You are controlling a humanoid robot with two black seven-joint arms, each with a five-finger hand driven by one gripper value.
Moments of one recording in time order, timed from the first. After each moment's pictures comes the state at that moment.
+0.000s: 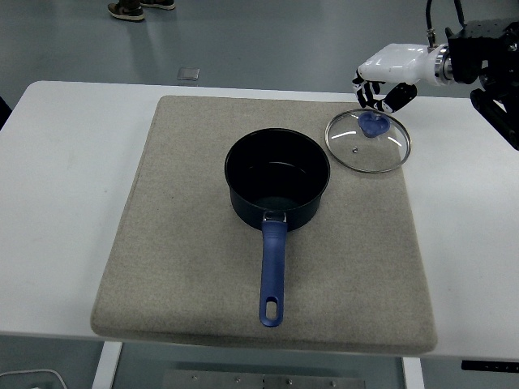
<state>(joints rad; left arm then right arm) 0.02 0.00 -0.01 -0.10 0.12 -0.05 -0.14 1.43 -0.20 -0.21 0.36 -1.55 0.10 0.61</state>
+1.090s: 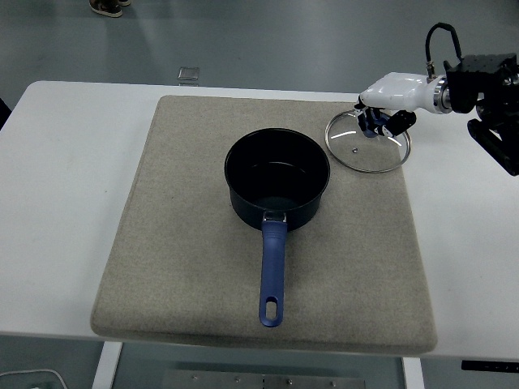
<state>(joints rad) 0.02 0.00 -0.01 -0.10 0.12 -0.05 -0.14 1.34 -0.20 -0.21 0.36 -1.53 0.05 0.61</state>
